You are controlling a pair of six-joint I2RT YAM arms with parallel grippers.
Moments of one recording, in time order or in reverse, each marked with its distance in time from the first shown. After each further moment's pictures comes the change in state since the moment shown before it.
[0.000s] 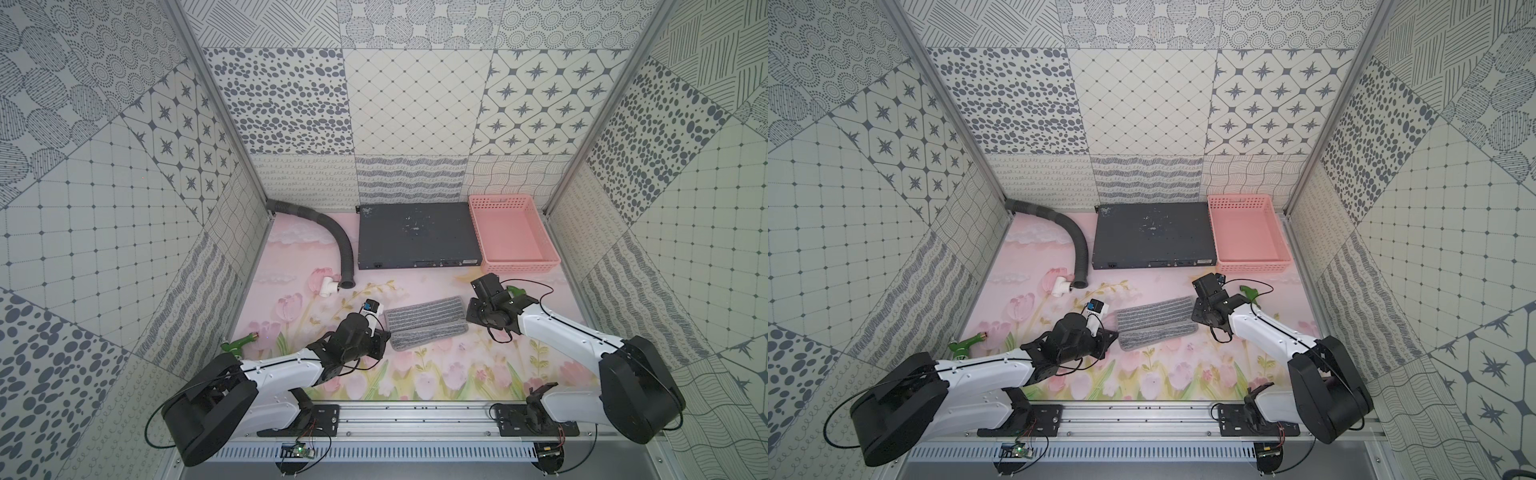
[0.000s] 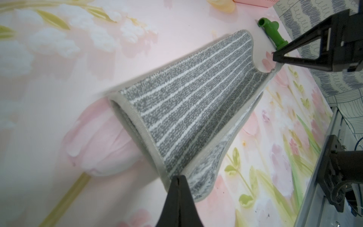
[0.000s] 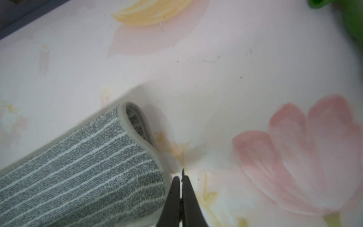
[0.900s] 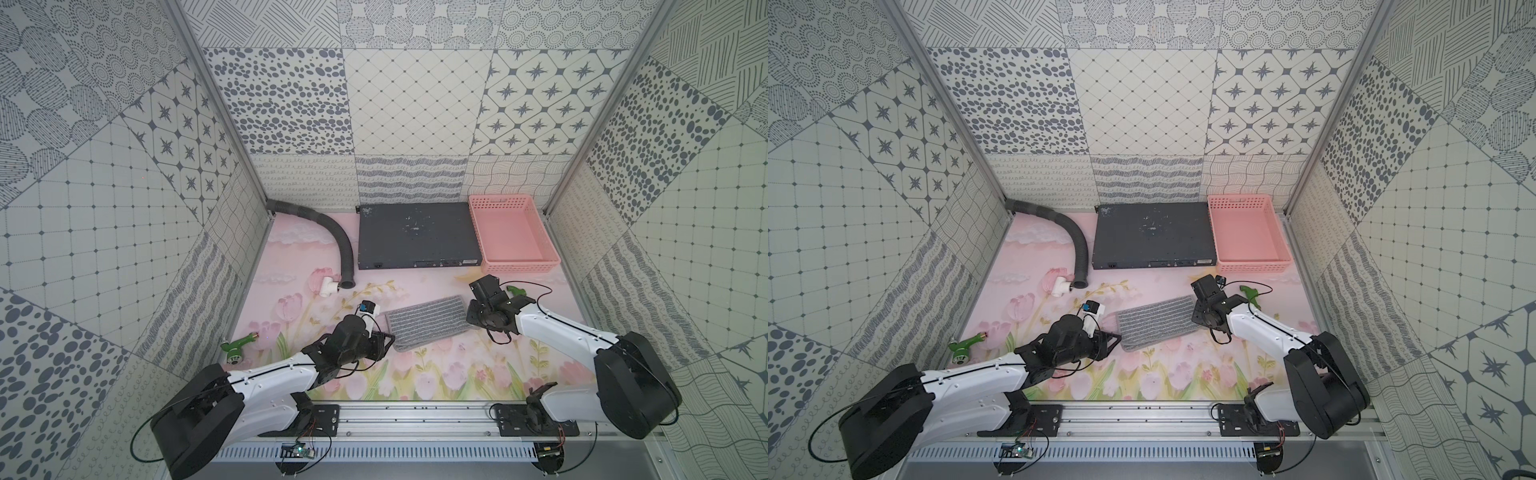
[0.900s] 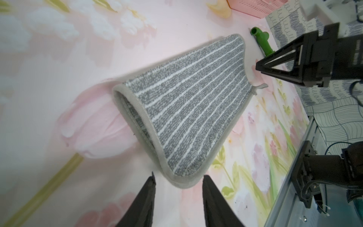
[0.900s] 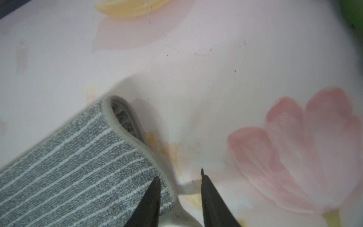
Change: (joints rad) left arm -0.004 -0.121 0.007 -0.091 0.023 -0.111; right arm 0.009 0.024 -0.006 -0.001 0.020 0.025
